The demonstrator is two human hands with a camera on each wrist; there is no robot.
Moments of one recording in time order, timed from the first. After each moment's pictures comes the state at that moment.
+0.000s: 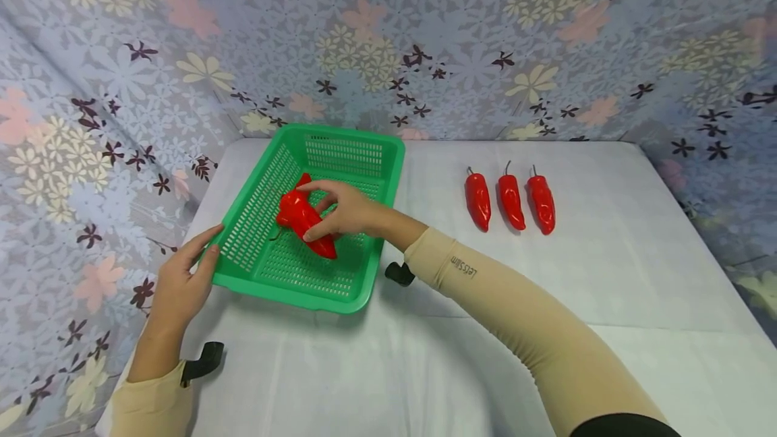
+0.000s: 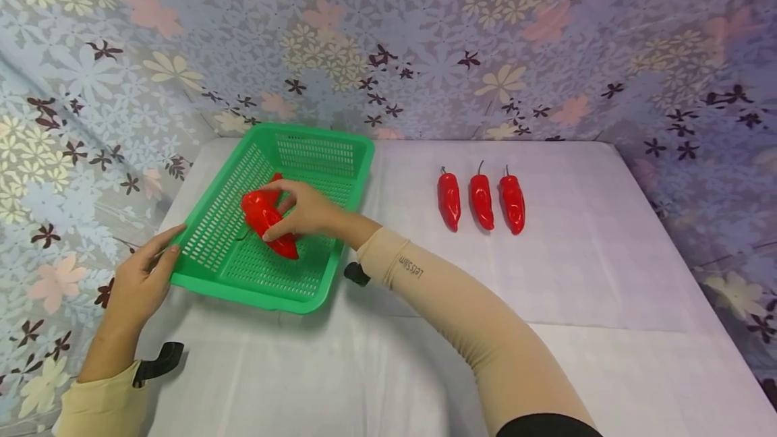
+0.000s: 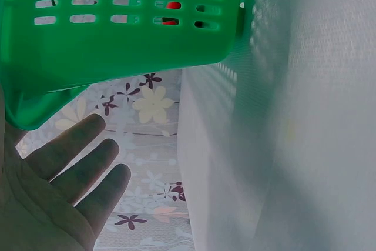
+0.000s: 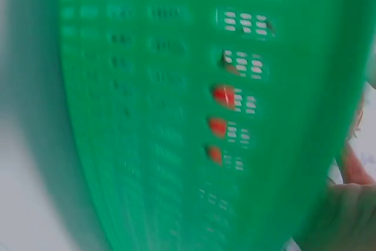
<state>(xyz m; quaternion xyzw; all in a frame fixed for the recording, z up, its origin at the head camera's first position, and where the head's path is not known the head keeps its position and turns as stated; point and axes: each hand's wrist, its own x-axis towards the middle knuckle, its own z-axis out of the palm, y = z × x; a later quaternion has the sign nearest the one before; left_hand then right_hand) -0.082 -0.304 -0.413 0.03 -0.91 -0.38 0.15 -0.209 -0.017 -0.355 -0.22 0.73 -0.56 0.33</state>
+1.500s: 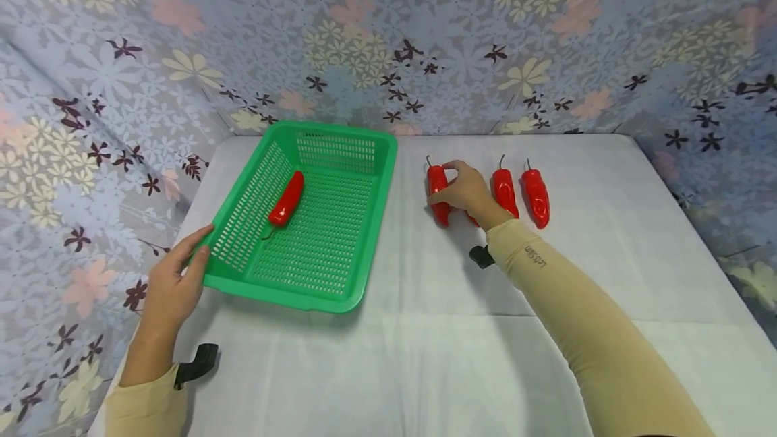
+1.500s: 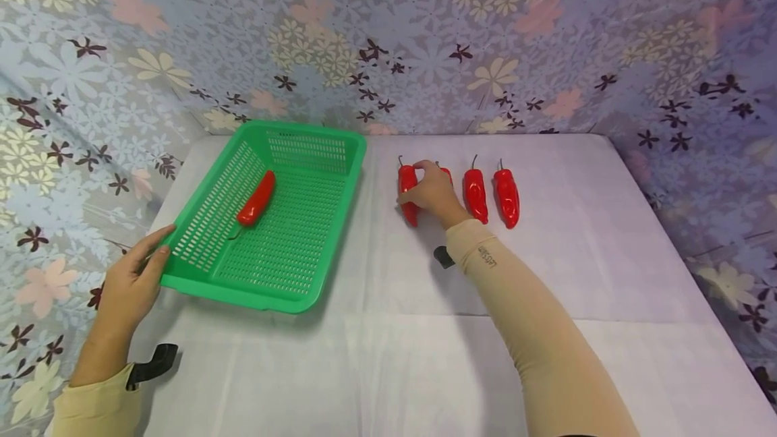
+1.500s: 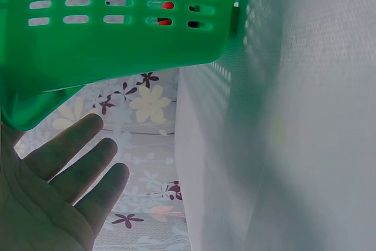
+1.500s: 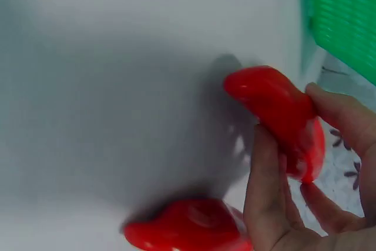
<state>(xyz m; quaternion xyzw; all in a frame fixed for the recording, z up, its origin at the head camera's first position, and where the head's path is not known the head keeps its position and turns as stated) -0.080 -0.302 -0.414 0.05 -0.91 -0.38 0.14 -0.266 0.159 -0.404 0.09 0.90 -0.39 0.18</state>
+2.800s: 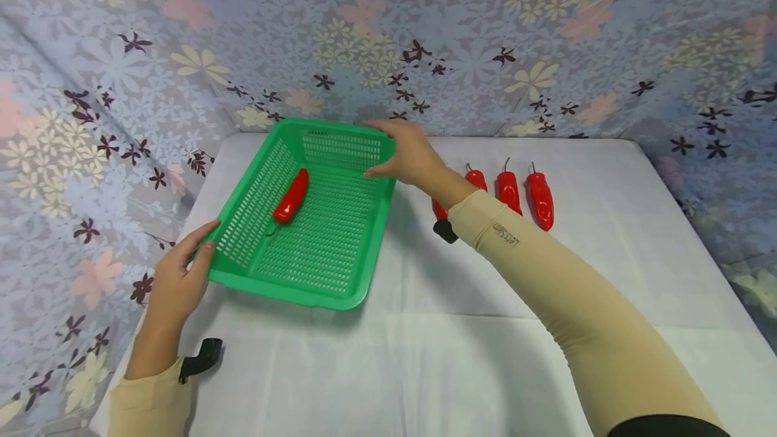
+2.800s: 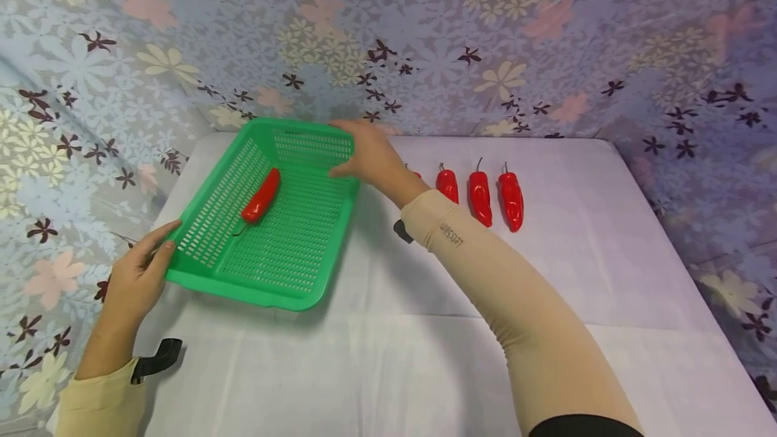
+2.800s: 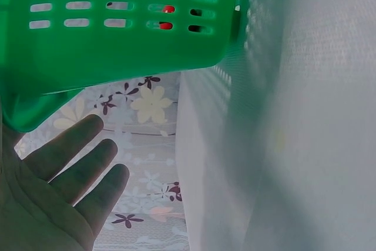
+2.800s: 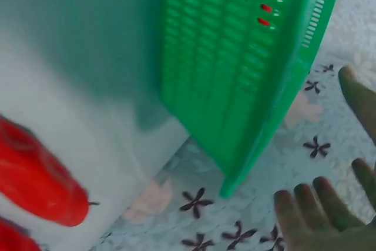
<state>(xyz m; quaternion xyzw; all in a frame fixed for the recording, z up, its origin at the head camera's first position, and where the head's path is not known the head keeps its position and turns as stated) -0.081 -0.303 -0.413 0.06 -0.91 -0.38 0.13 -0.270 0.061 -0.327 -0.23 0.92 -0.32 0.06</state>
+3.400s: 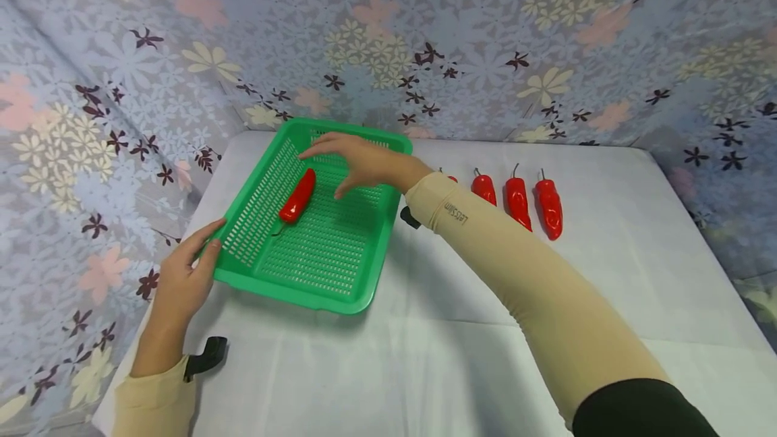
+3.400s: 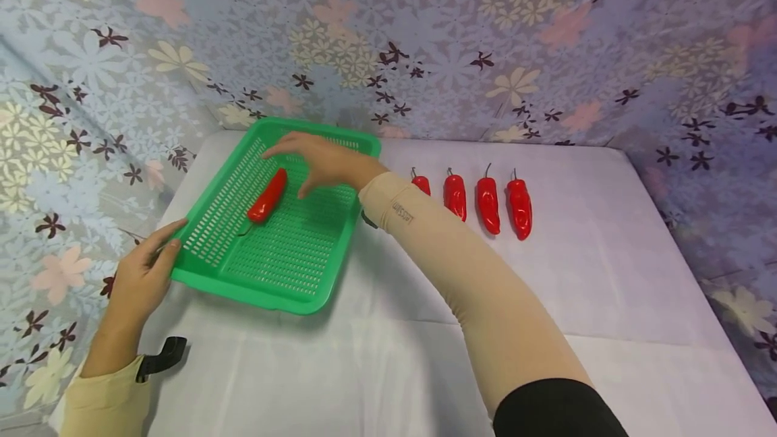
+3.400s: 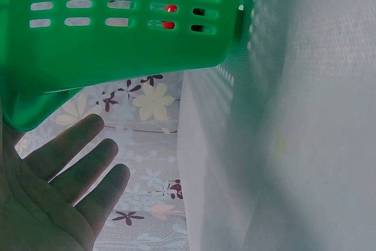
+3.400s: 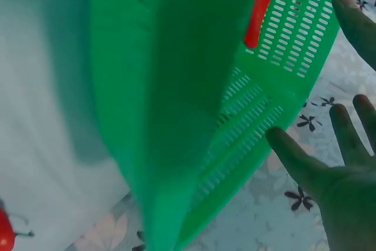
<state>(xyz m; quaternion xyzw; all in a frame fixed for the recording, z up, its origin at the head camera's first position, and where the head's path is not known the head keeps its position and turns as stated) -0.082 -0.304 -0.416 0.06 -0.91 -0.39 0.15 -0.293 -0.013 -0.328 -0.47 0.83 -0.24 0.16</state>
